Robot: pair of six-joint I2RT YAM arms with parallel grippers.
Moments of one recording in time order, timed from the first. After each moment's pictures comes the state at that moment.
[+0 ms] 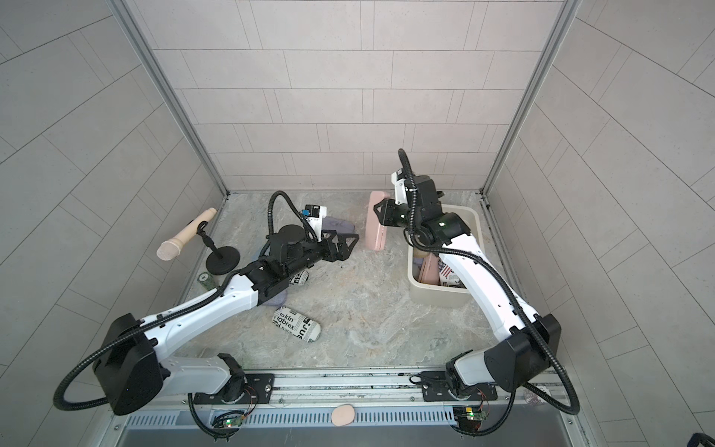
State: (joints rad) left arm -0.70 1.30 0.93 0.14 0.02 -0.54; right arm 0.34 1.37 1.46 -0.59 -0.19 0.46
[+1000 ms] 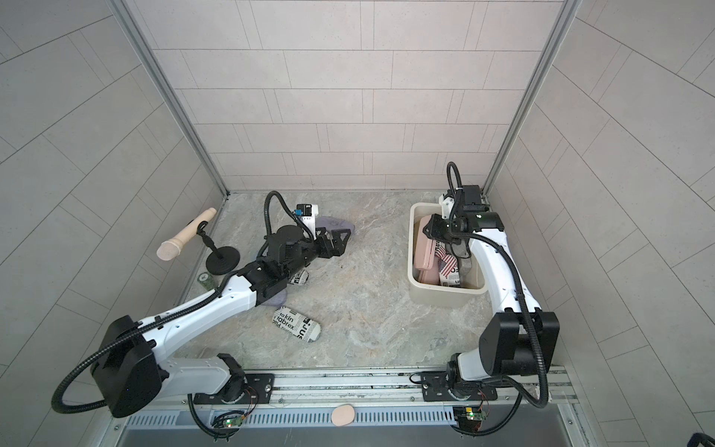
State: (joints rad) left arm -0.70 1.30 0.92 0.13 -0.09 -0.53; right arm -0.06 1.44 1.38 -0.88 -0.38 0.24
